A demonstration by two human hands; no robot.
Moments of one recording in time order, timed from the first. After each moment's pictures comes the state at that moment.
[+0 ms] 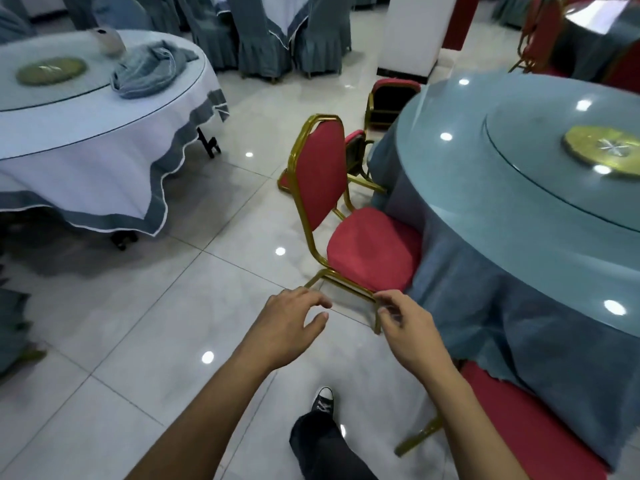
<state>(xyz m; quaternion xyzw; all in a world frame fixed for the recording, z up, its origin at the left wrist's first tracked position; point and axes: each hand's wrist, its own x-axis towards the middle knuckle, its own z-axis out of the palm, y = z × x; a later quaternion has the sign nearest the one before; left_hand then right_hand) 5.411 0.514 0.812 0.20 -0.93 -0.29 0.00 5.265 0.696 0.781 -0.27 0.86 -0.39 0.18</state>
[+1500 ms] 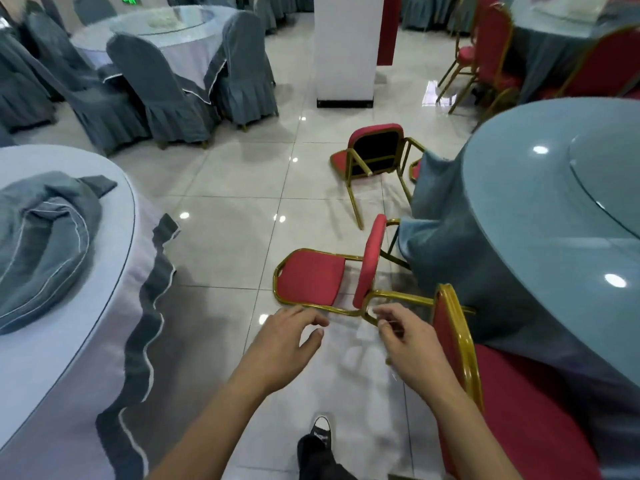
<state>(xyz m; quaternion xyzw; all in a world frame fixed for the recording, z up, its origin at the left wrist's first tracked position) 4.956 -0.258 0.803 0.04 -0.95 -0.30 -0.03 4.881 -0.034 0.776 -0.12 0.87 -0.46 0.11</state>
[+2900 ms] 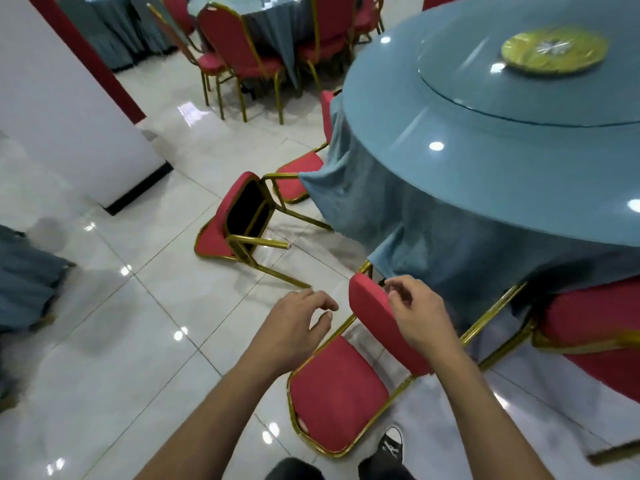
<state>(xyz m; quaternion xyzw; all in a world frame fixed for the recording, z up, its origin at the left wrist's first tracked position) 4.320 -0.493 0.825 -0.39 -0.89 -0.17 -0.17 4.431 -0.302 0.756 0.33 0.81 -0.47 -0.11</state>
